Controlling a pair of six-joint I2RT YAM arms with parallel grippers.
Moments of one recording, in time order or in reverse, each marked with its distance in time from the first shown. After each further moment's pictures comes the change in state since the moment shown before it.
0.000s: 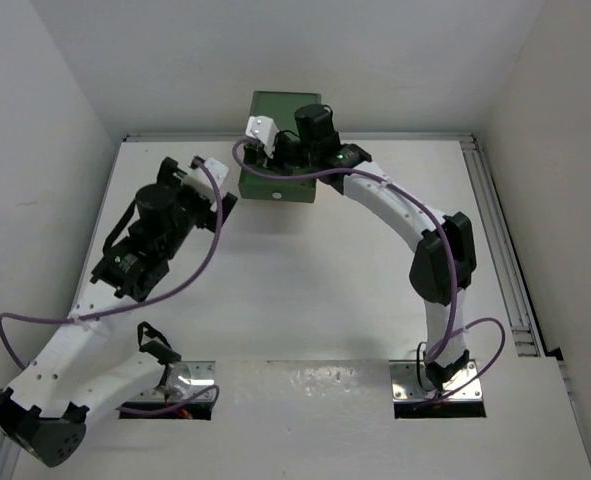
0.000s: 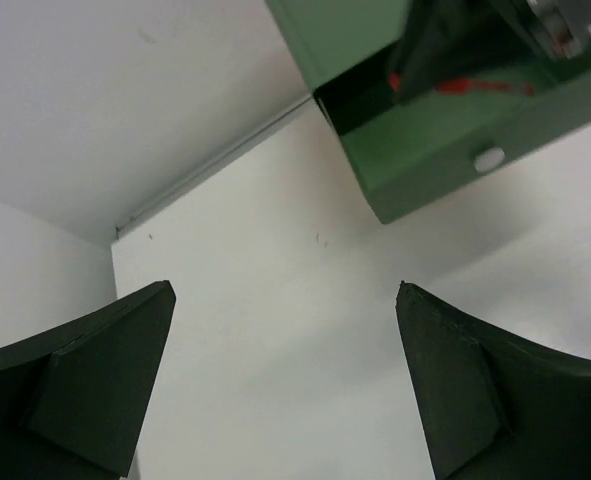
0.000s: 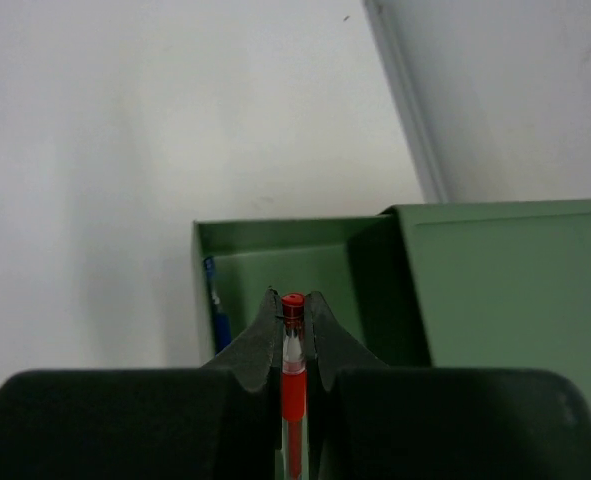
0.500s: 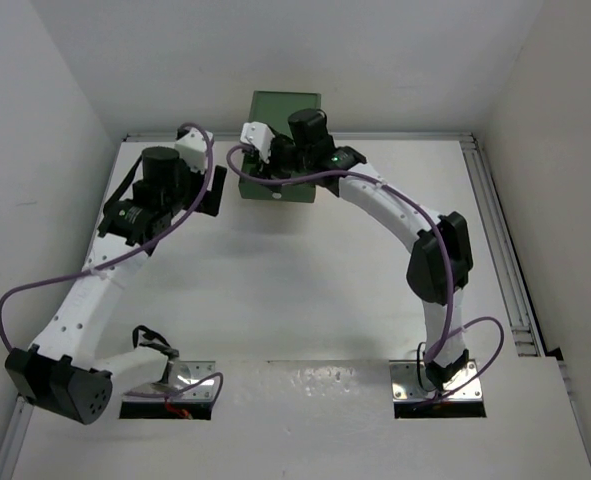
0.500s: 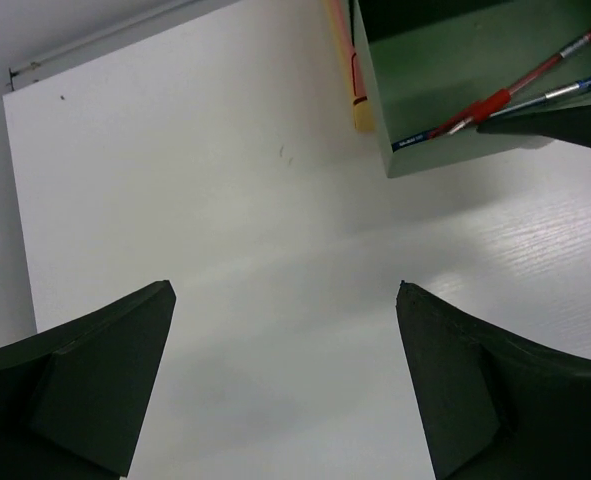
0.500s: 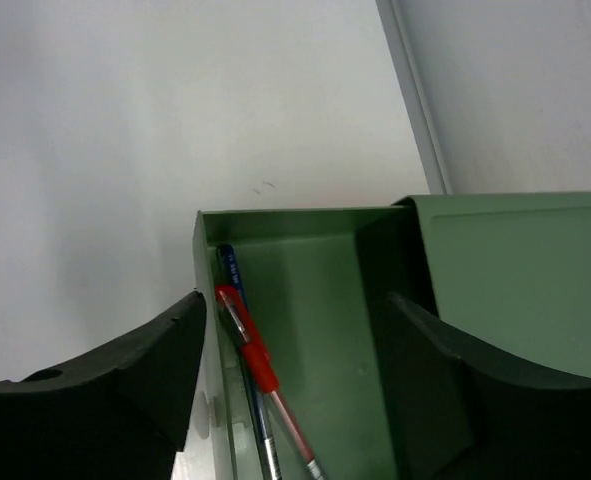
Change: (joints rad) left arm 0.193 0.246 0.213 -0.243 0.100 -0.275; right arm 0.024 0.019 -0.019 -0.034 0.042 -0.050
